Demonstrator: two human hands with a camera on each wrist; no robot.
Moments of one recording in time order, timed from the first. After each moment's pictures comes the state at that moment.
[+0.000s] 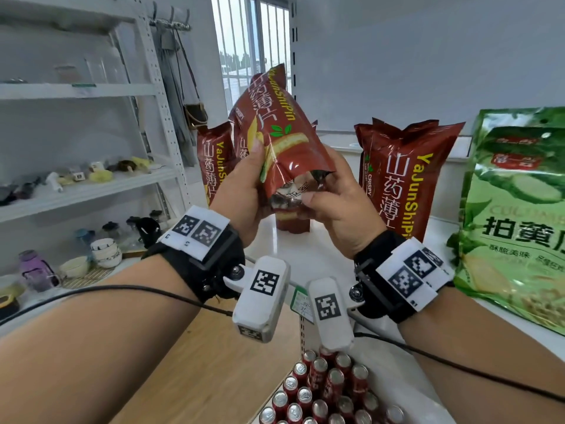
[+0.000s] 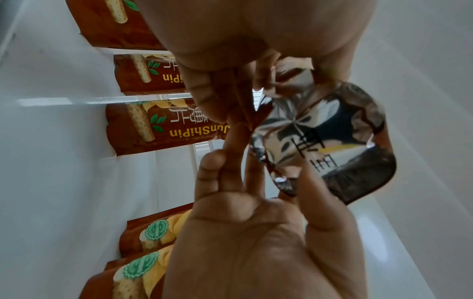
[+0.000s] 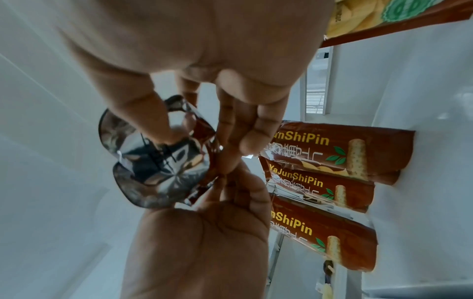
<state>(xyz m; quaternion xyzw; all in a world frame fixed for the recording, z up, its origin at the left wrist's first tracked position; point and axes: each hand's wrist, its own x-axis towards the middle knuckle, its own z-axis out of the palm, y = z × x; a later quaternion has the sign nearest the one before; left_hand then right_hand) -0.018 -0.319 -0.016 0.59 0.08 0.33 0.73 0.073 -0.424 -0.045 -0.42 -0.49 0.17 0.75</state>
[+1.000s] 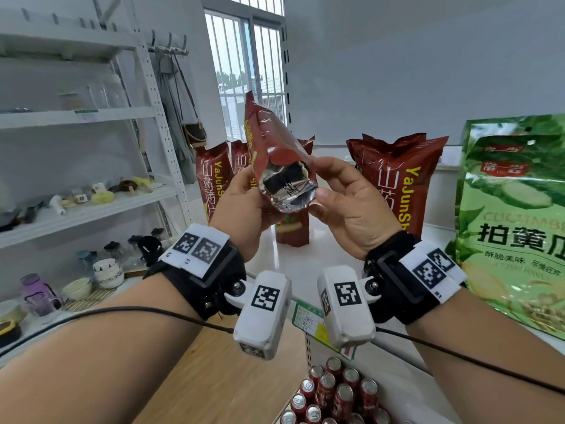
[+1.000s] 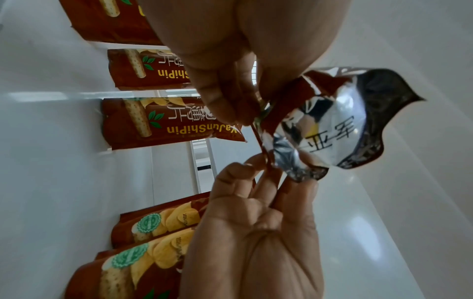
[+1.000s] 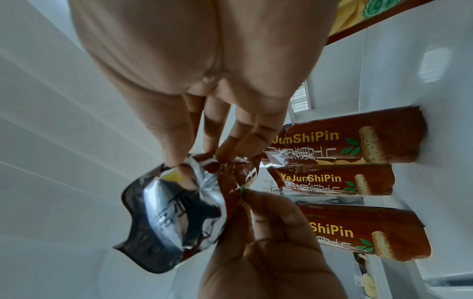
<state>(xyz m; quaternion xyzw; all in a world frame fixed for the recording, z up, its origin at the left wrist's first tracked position) -0.015 -0.318 -0.015 0.62 0.08 0.37 0.69 0.081 -0.438 -0.031 -0.35 -0.47 0.21 0.78</state>
